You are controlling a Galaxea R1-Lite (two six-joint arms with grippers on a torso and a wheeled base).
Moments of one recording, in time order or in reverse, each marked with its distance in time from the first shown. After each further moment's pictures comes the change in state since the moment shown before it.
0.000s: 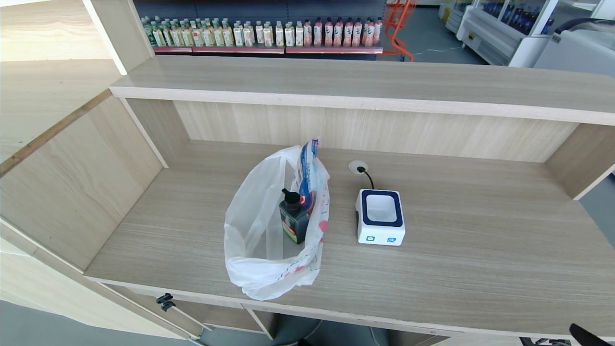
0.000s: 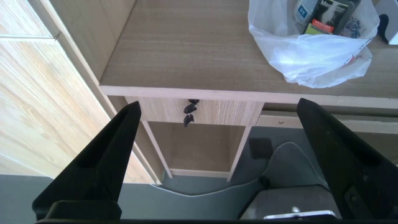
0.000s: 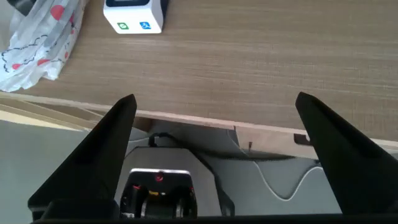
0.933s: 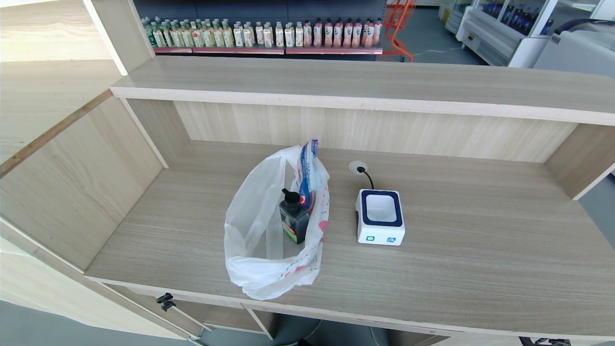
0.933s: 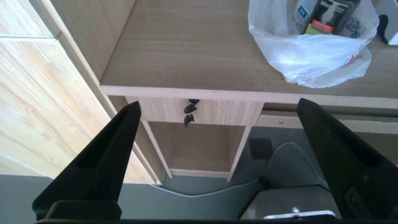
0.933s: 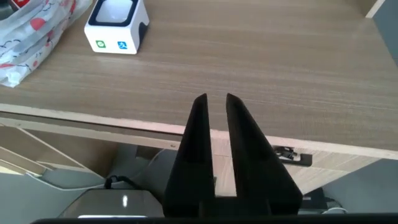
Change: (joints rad) left arm 0.000 0.000 0.000 0.000 0.000 0.000; right arm -0.099 -0.517 0.173 0.076 -0.010 -0.141
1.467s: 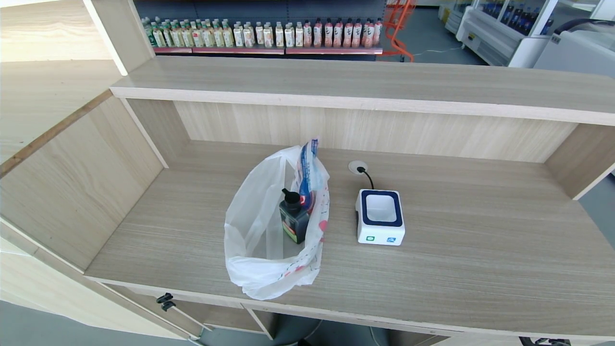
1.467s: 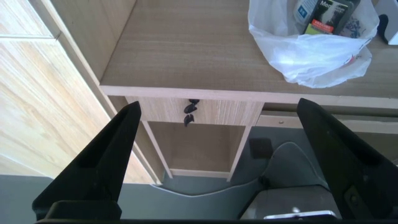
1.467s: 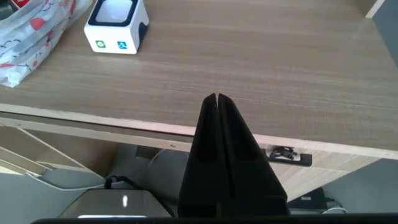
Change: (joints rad) left arm 0.000 0.000 0.000 0.000 0.000 0.001; right arm 0.000 -0.001 0.000 0.000 0.000 0.000
